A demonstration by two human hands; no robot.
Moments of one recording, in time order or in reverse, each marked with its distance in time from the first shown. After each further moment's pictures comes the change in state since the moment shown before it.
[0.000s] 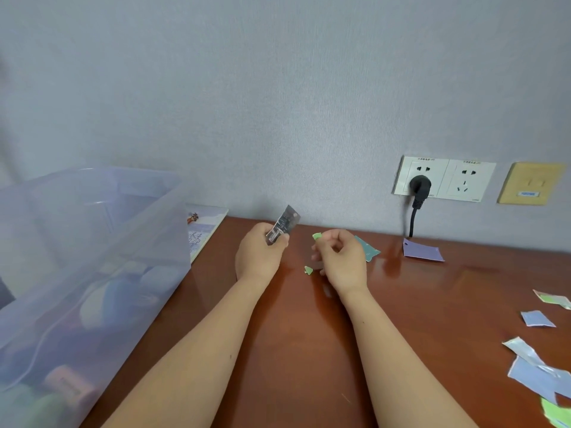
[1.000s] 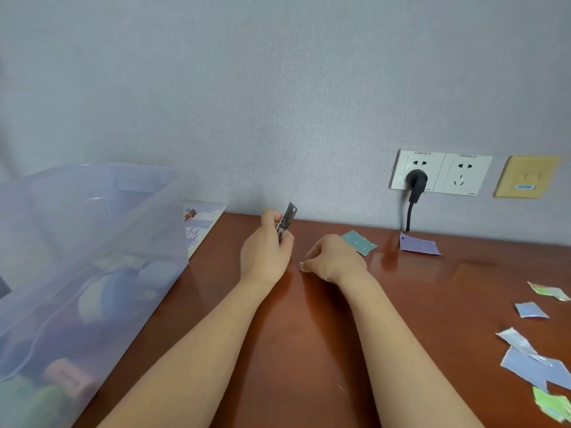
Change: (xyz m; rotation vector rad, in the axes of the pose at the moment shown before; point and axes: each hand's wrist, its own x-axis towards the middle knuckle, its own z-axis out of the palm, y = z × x) left_hand -0.012 0.005 0.005 0.221 0.026 0.295; right_hand -0.001 -0.028 -0.008 -0.745 -0.361 0.109
